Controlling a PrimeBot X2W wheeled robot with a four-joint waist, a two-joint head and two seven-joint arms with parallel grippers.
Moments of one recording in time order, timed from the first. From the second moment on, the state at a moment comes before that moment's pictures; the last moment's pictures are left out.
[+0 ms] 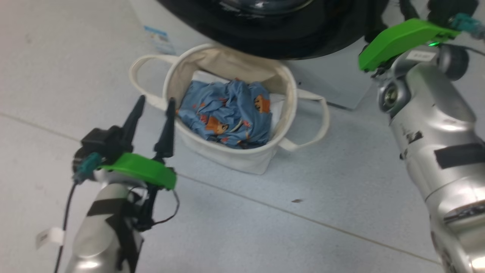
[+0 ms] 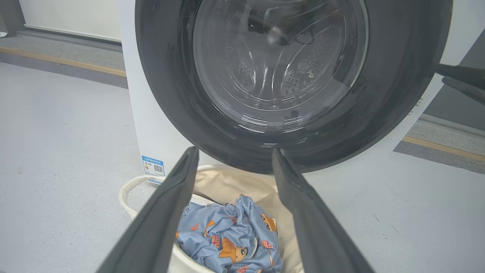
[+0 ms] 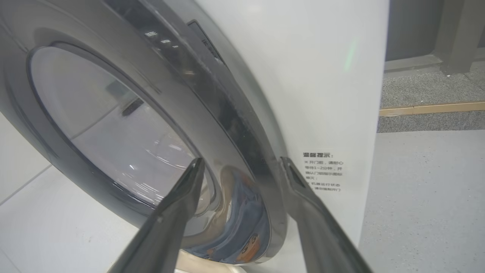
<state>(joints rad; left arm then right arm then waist) -0.59 0.06 -0.17 0.54 -0.31 -0.13 -0.25 -1.15 -0.11 0.28 1.06 0.55 0.13 -0.25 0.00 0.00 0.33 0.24</state>
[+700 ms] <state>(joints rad) -0.42 0.34 -0.04 0.54 -0.40 -0.13 -0.25 -0.66 -0.23 0.28 0.55 0.53 0.13 -0.25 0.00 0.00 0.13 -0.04</state>
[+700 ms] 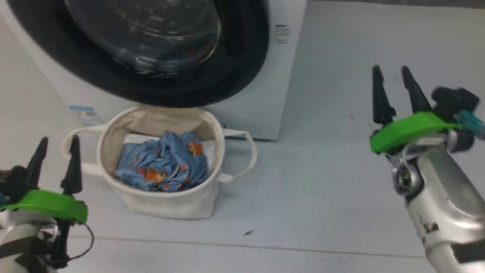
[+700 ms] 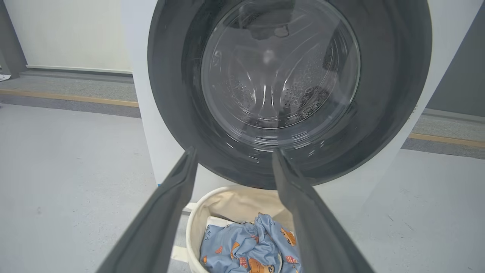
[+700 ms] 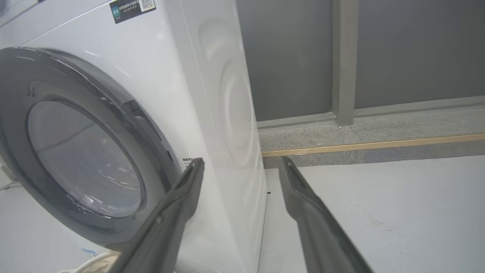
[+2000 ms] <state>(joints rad) -0.27 0.41 -0.05 0.52 -0.49 -0.13 -0.25 -0.24 -0.27 0.21 0.27 0.47 0.13 -0.25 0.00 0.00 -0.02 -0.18</state>
